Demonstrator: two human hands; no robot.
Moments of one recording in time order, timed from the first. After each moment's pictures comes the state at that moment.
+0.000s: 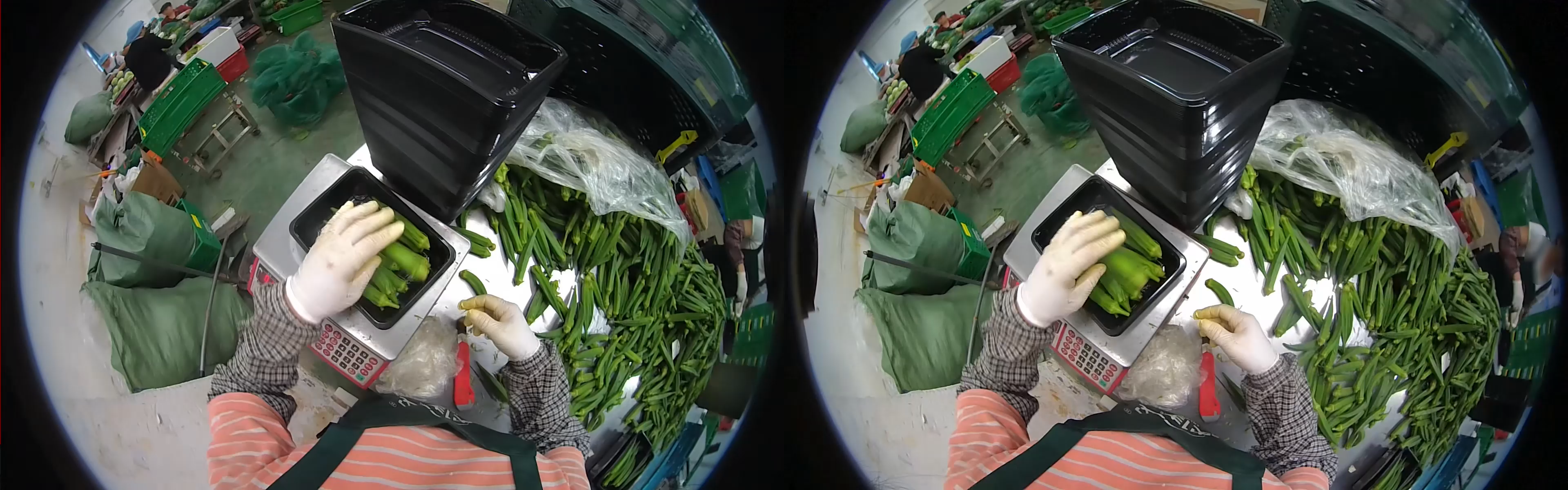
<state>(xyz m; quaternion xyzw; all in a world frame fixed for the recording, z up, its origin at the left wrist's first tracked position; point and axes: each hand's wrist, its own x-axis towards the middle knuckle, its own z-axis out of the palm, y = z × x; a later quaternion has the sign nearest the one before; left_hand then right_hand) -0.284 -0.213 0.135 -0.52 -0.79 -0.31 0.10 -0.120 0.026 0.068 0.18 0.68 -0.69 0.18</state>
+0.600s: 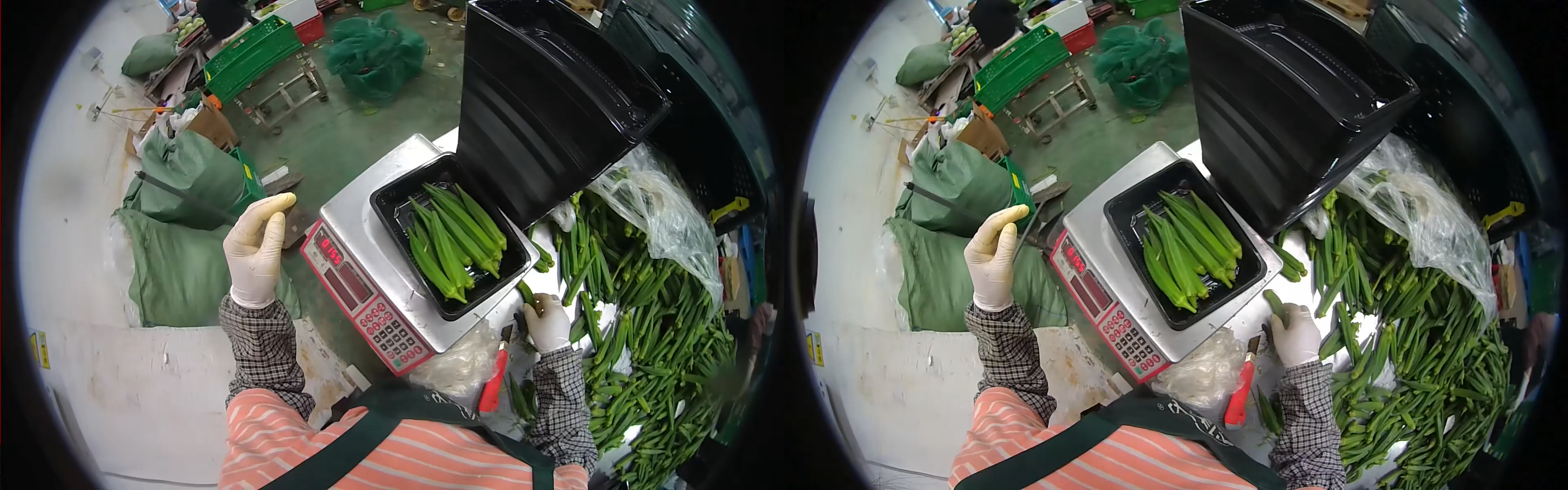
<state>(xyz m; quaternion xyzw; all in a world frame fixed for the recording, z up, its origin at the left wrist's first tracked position) -0.267 -0.360 0.138 -0.14 -0.80 -0.55 0.19 -0.139 0.042 -0.010 0.16 0.95 -0.26 -0.01</state>
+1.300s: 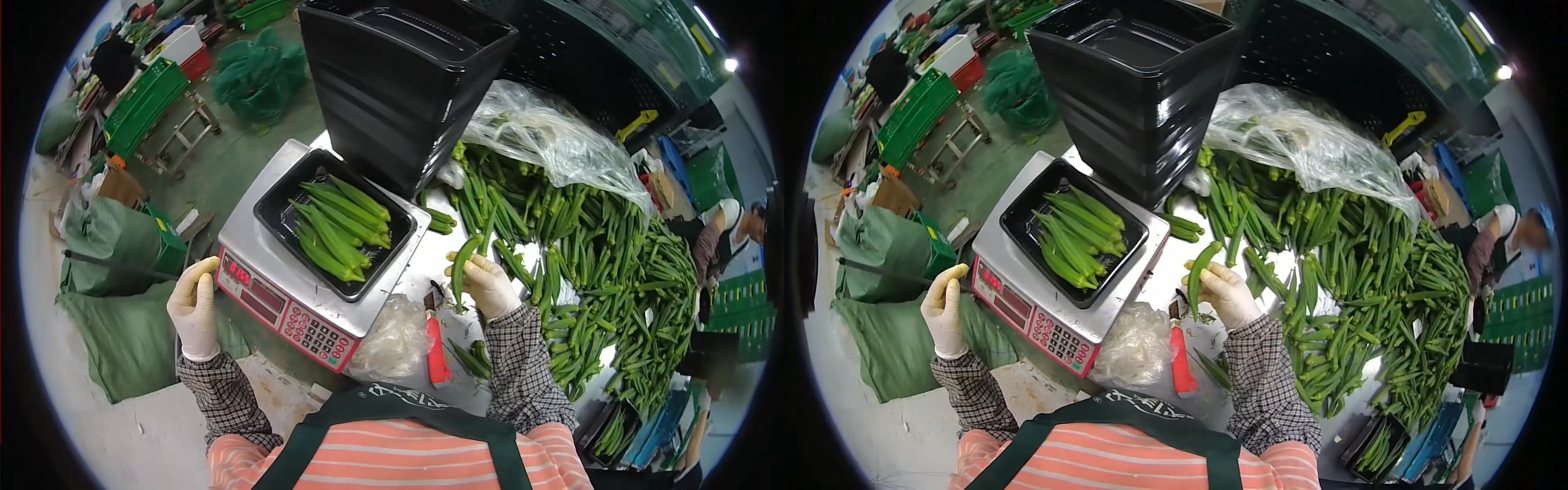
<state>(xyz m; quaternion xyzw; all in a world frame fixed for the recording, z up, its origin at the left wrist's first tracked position) -0.236 -0.357 0.103 -0.11 -0.79 -0.59 0.10 -0.115 0.057 0.031 0.20 0.53 -0.82 0.07</state>
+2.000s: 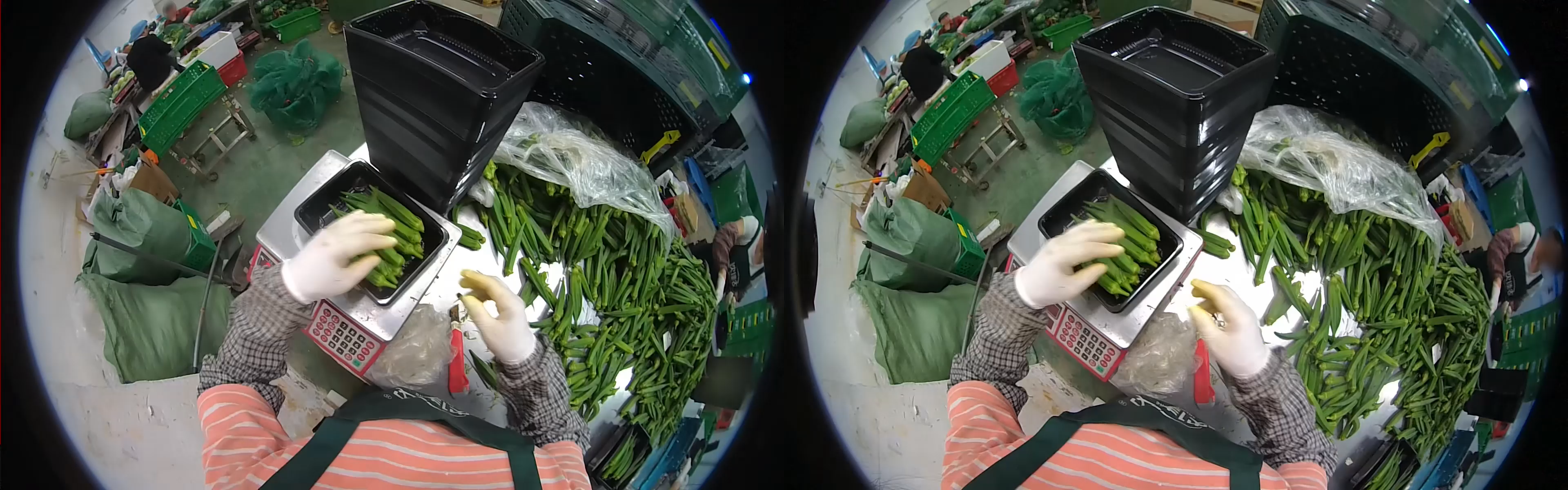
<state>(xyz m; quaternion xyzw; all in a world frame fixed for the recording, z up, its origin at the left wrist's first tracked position) -0.281 -0.230 0.129 -0.57 -0.73 -0.38 0.00 -0.105 -0.004 0.106 0.06 0.82 -0.56 -0.10</state>
